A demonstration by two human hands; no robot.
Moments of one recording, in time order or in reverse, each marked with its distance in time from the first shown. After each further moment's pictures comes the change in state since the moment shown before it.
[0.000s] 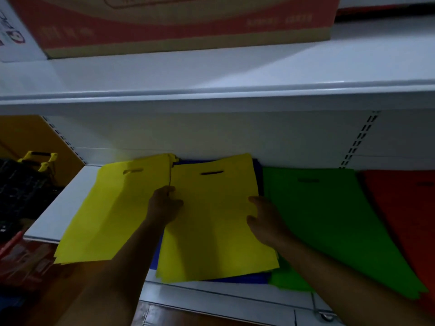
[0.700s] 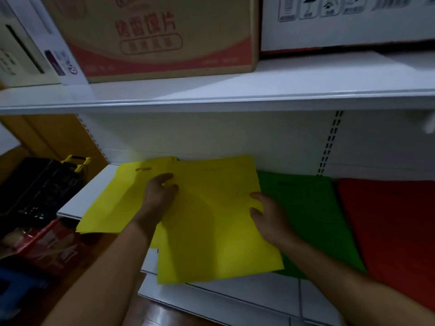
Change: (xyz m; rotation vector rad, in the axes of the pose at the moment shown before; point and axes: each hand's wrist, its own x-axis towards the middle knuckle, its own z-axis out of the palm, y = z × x) left_hand -0.120 0.066 -0.003 -0.213 0.220 0.125; right_hand -0.080 0.025 -0.077 0.187 0.125 -0.202
